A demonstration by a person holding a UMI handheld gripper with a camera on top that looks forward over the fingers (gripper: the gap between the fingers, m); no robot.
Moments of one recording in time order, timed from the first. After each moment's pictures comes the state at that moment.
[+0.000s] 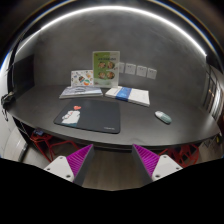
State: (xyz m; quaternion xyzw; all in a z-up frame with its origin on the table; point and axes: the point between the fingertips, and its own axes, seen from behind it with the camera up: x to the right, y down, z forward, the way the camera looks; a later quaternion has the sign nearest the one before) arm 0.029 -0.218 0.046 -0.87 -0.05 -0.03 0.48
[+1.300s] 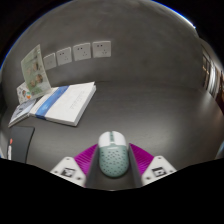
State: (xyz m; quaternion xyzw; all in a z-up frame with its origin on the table) arm 0.353 0.065 -0.010 -0.91 0.04 -0.01 0.41
